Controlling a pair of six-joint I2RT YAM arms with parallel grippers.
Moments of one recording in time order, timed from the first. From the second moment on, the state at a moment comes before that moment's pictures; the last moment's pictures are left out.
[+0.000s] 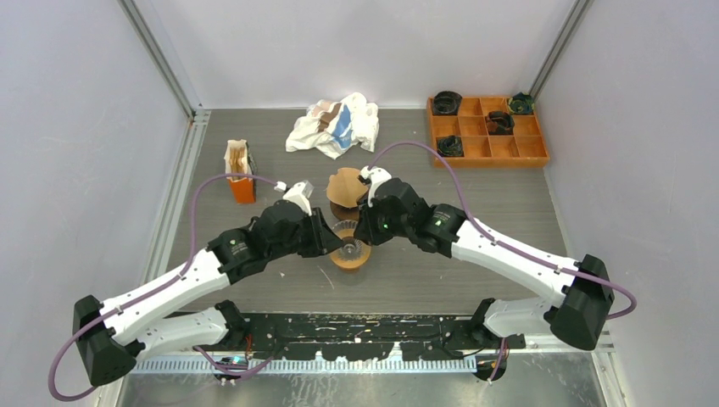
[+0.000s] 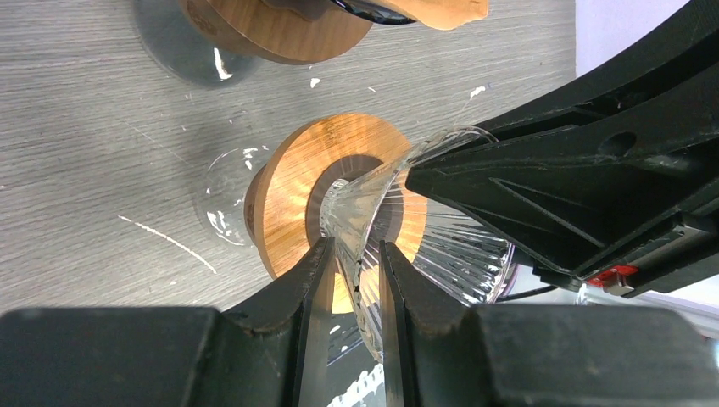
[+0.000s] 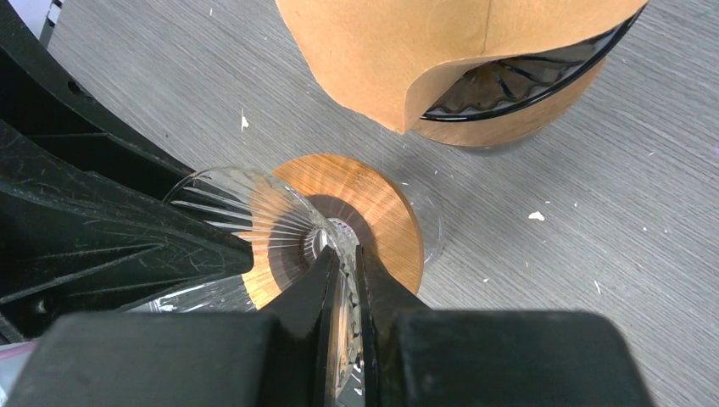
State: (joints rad) left arm -0.91 0.98 0.81 -0.44 -0.04 -0.89; right arm 0.92 1.29 1.02 -0.46 -0.01 0.47
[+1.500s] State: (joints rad) left arm -0.93 1.02 0.93 -0.65 -0.18 -0.82; right arm 0.94 1.38 1.19 -0.60 0.02 0.47
